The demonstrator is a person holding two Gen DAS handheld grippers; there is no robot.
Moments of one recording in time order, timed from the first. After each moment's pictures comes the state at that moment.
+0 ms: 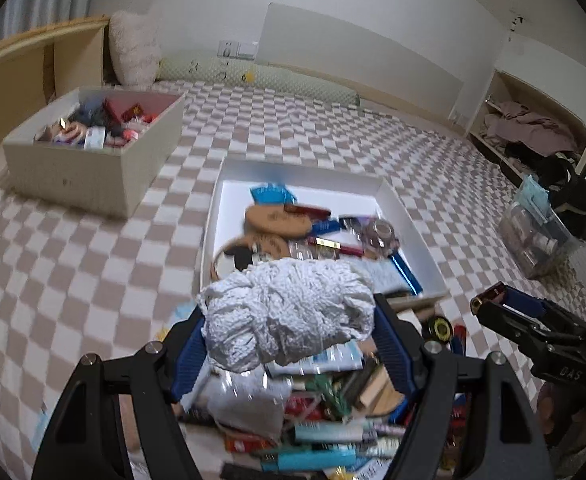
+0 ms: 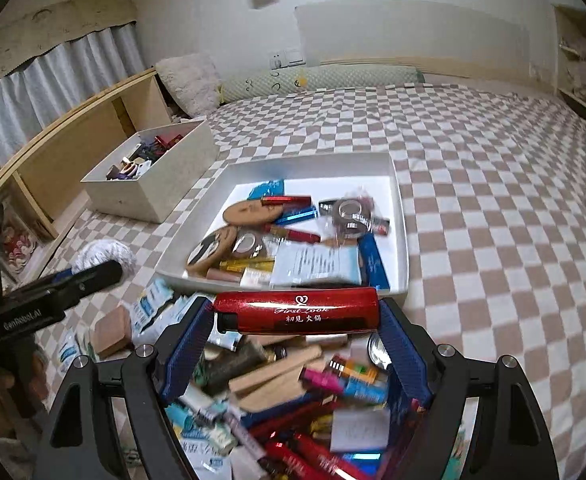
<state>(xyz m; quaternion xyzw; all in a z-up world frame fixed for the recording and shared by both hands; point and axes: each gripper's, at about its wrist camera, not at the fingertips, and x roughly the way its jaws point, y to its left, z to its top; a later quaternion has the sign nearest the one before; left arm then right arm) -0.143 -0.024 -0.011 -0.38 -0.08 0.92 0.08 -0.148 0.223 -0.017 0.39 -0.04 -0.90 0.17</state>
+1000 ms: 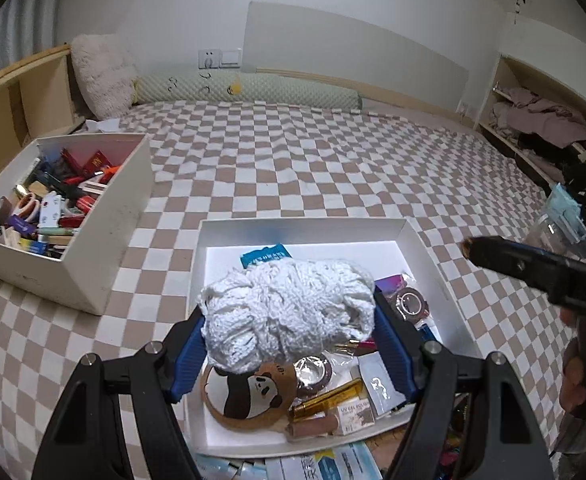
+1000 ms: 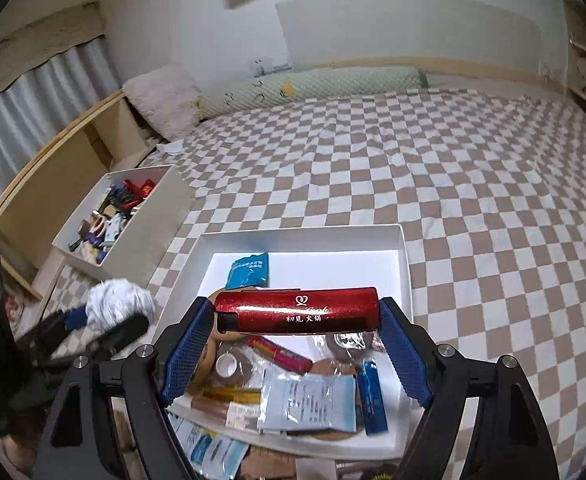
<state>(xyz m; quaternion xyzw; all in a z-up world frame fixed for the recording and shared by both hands) -0.279 0.002 -0.008 -0.39 -0.04 0.92 0.08 -0.310 0.212 0.010 0.42 -0.08 -0.89 0.15</state>
